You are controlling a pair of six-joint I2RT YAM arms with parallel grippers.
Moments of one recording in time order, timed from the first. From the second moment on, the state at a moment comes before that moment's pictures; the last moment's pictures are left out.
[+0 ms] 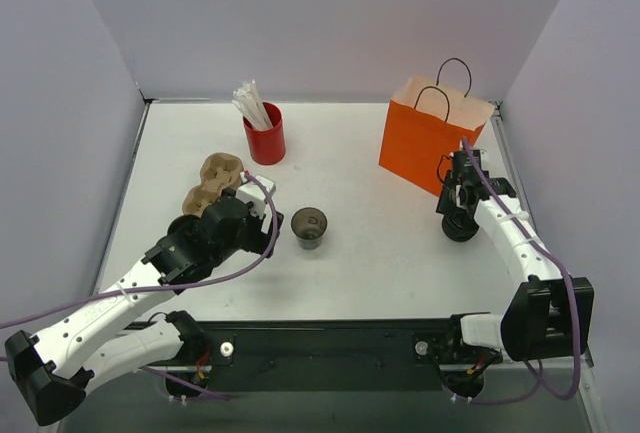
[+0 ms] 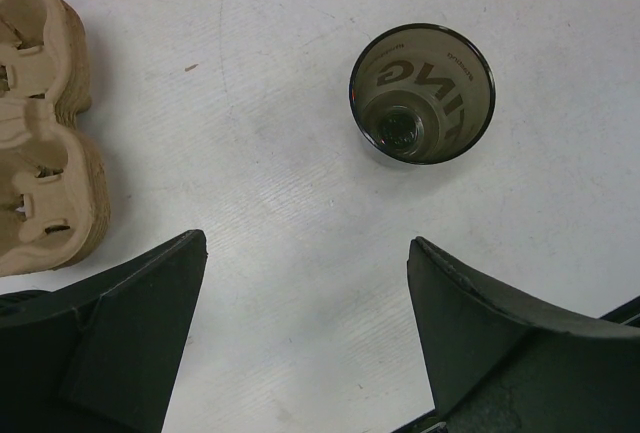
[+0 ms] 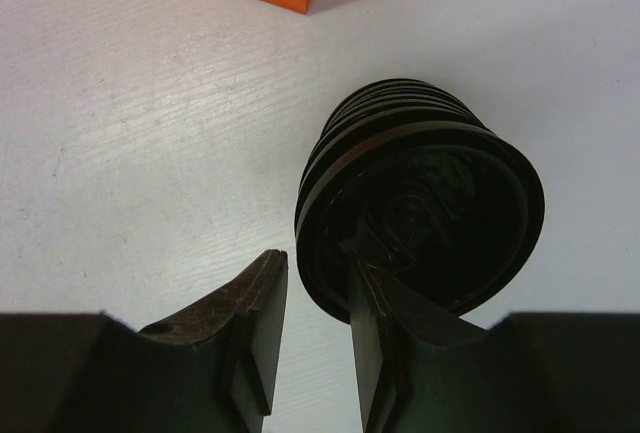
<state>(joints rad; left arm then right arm) -0.80 0.88 0.82 -0.53 -0.28 -0.17 0.08 1.28 0.94 -0.69 0.25 0.30</state>
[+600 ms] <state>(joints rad) -0.80 0.88 0.82 -0.53 -0.28 -0.17 0.08 1.30 0.94 -0.66 0.25 0.27</state>
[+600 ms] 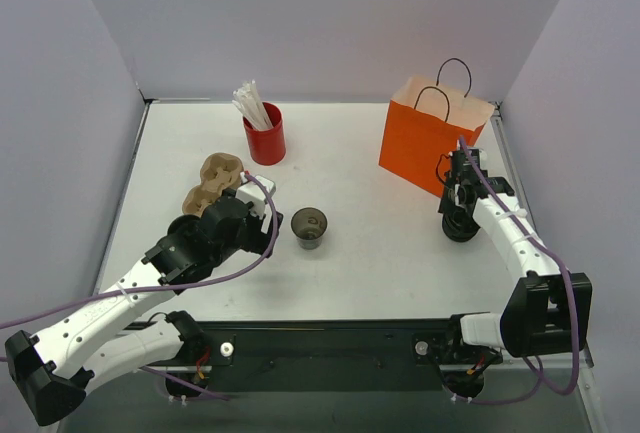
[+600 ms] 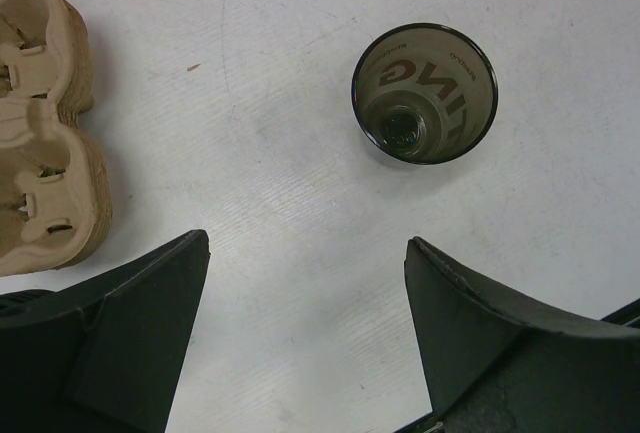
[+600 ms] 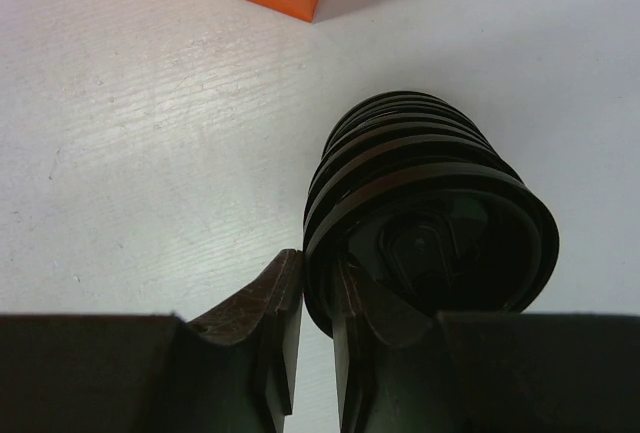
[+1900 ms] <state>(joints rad) -0.80 0.88 0.82 -0.48 0.03 -0.18 0.35 0.89 0.90 -0.33 -0.48 0.52</state>
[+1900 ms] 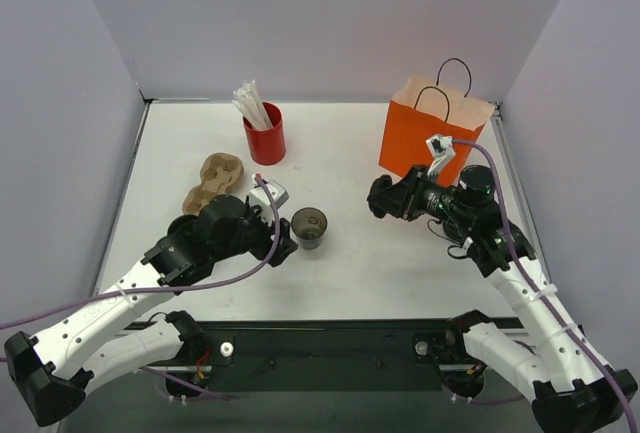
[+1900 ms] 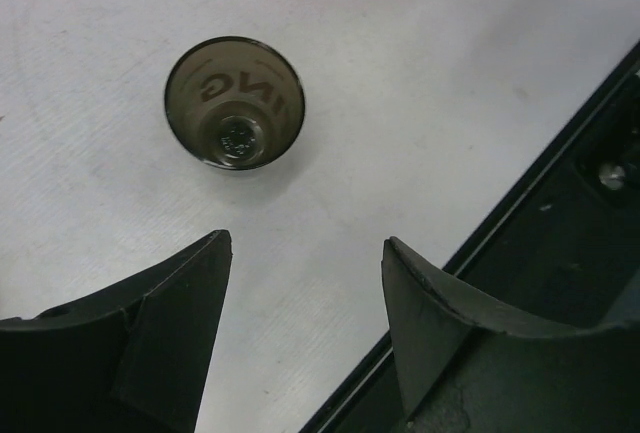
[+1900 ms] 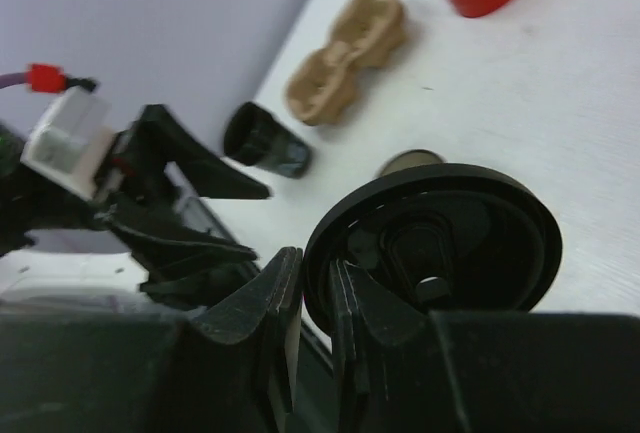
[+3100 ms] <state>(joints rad) -0.80 0.72 0.58 0.27 0.27 -1.30 0.69 0.83 0.68 0.51 -0.74 0.83</state>
